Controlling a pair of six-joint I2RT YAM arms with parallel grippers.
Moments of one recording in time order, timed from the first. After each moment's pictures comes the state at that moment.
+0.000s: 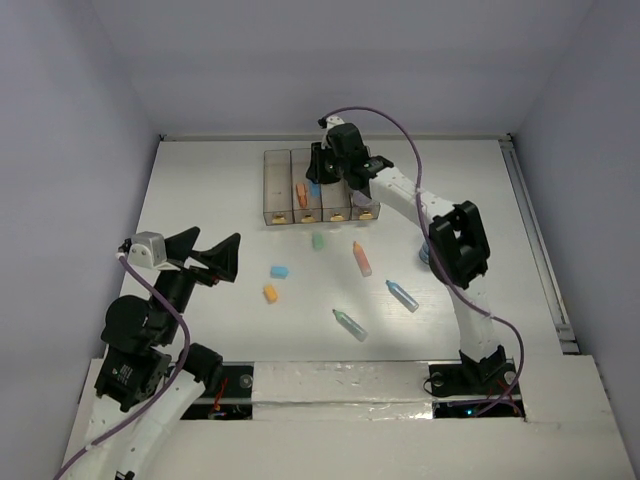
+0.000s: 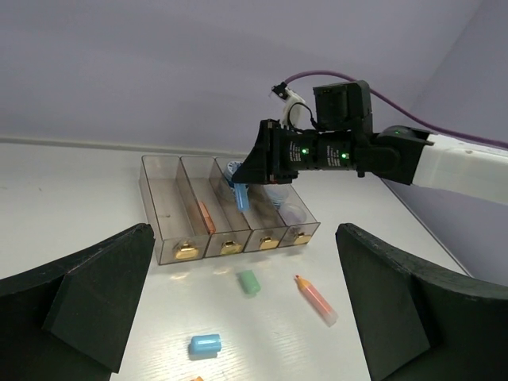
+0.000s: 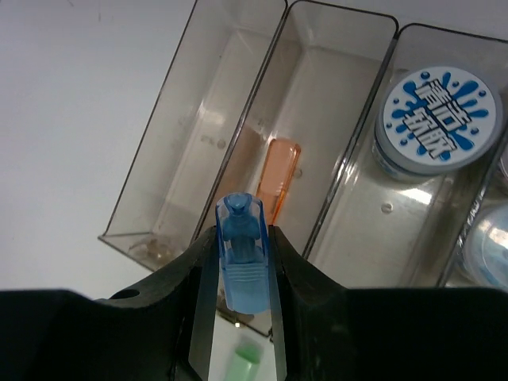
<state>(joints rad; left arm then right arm) -0.46 0.24 0.72 -0.28 -0.15 -0.30 0.60 2.17 1.91 -0.25 -0.08 0.31</state>
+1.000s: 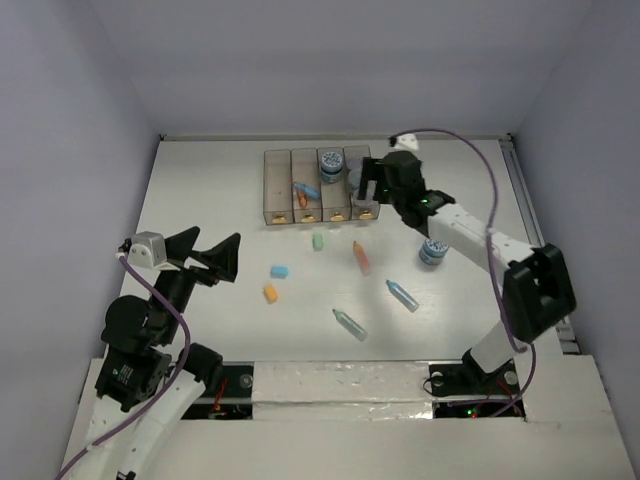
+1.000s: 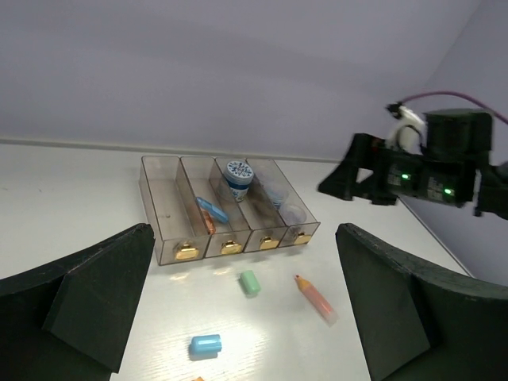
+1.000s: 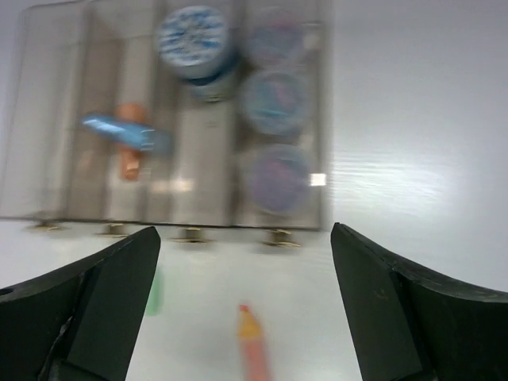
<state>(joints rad) -0.45 0.24 0.72 -0.28 -0.14 -0.30 0.55 1.69 1.32 -0.13 0.28 0.38</state>
